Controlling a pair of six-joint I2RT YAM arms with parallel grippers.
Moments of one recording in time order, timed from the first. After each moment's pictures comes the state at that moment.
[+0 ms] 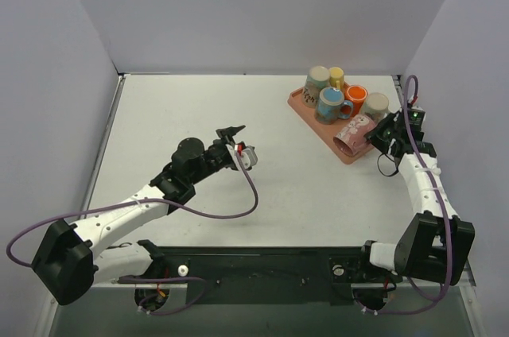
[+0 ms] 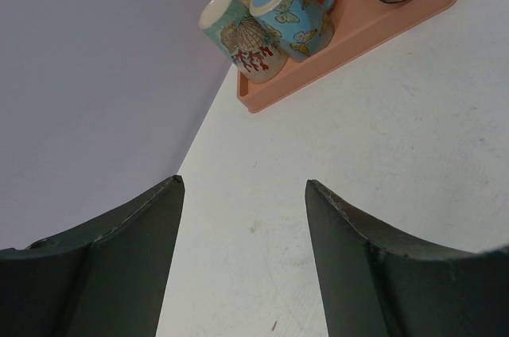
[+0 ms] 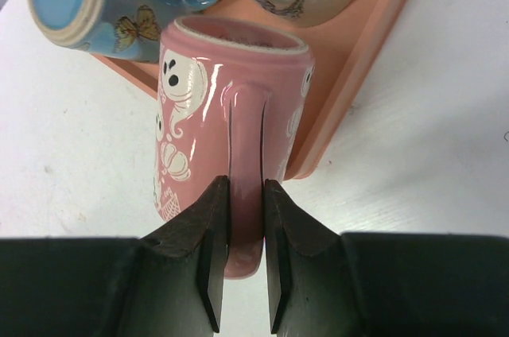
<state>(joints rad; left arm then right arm) -0.73 1.14 0.70 0.38 0.19 0.68 -0.20 1.28 0.90 -0.34 -0.11 0.52</state>
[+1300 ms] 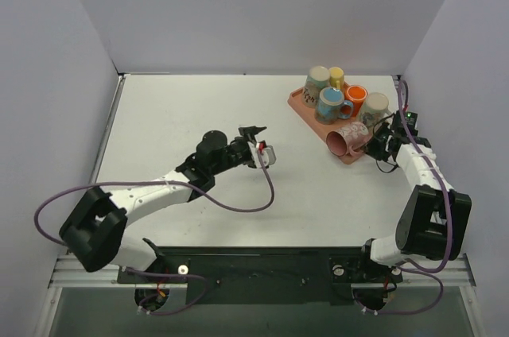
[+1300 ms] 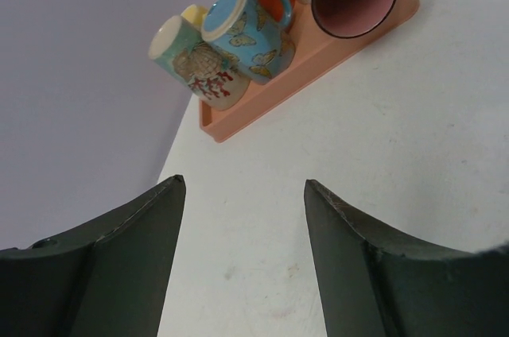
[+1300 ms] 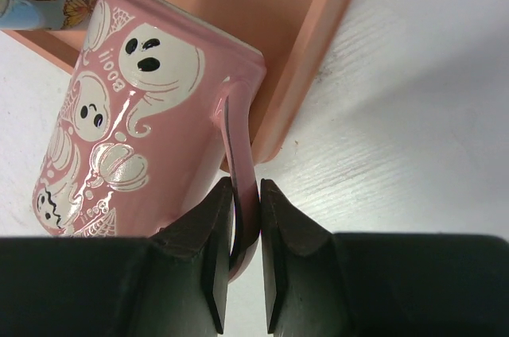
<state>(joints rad) -0.76 1.33 0.74 0.51 0.26 0.71 -0.22 1.43 0.91 -0.38 -0.14 0.49</state>
